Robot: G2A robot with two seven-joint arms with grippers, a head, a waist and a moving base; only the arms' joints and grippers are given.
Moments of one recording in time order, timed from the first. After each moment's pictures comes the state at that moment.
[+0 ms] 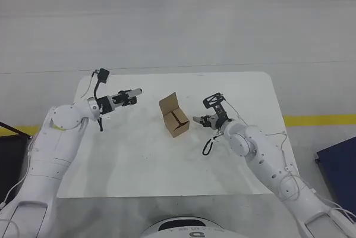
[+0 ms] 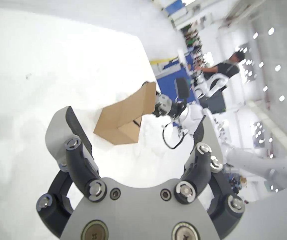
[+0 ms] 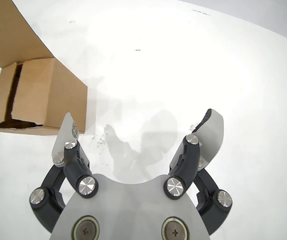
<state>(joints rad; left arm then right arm) 1.02 -1.04 -1.23 -1.17 -0.21 -0.47 -0.88 -1.17 -1.13 0.95 -1.46 -0.99 -0.04 0.43</state>
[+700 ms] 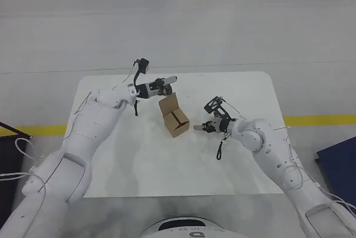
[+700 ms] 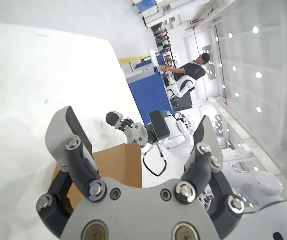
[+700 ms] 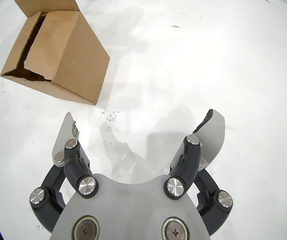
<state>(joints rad) 0.58 -1.34 -0.77 -0.54 -0.51 -0.60 -0.99 -1.10 -1.13 0.98 -1.27 -0.86 -0.43 0.47</state>
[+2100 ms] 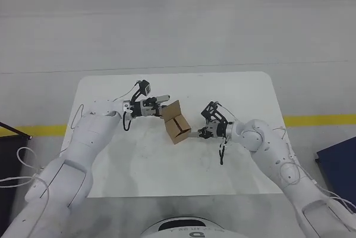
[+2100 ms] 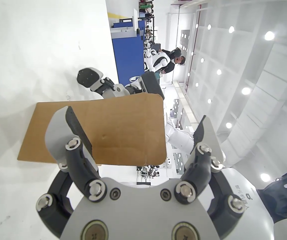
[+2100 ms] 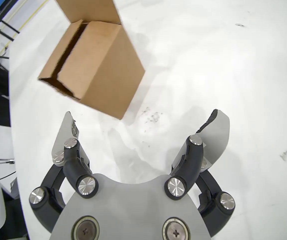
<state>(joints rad) 0.67 -1.33 -0.88 -0.48 -0.65 -0.49 -1.33 -1.07 -1.15 0.94 -1.17 -0.79 -0.59 0.45</state>
